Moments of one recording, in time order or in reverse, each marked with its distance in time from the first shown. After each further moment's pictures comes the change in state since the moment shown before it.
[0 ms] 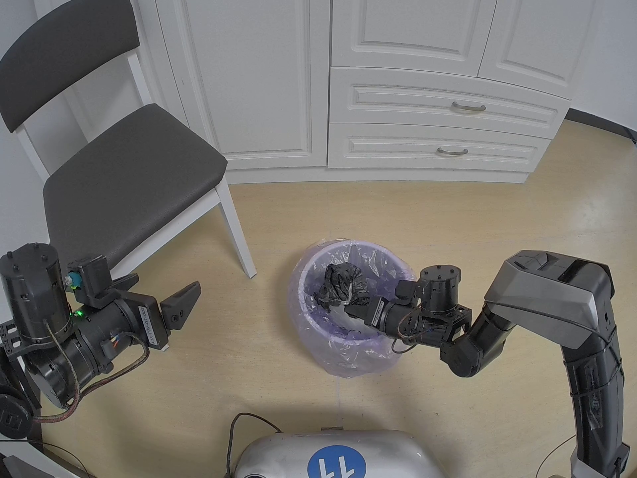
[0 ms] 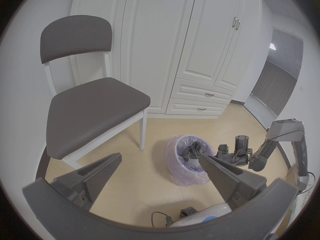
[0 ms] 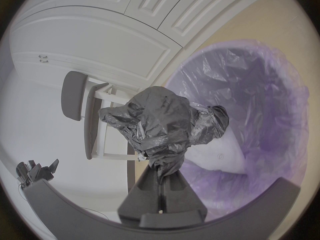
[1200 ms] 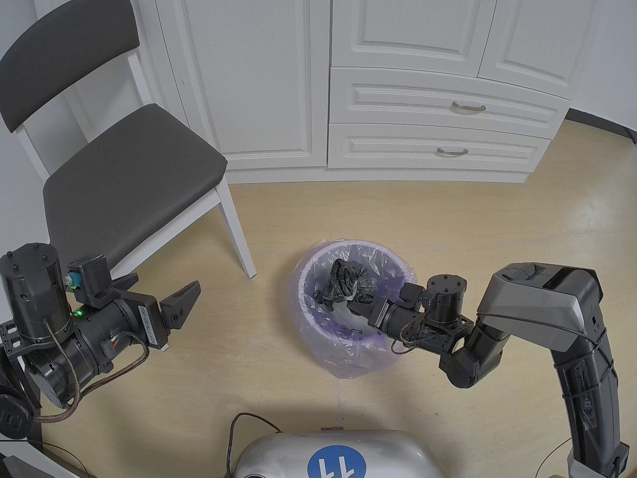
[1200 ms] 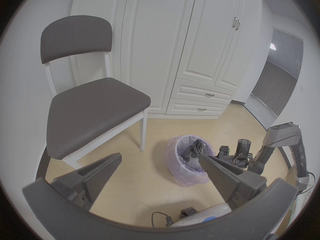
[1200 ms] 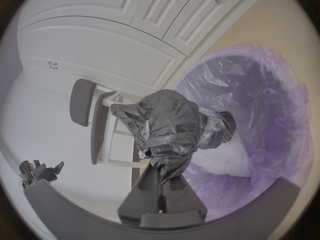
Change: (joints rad) left arm 0.000 0.001 0.000 -0.001 0.004 0.000; right arm -0.008 0.064 0.037 -0.228 -0.011 0.047
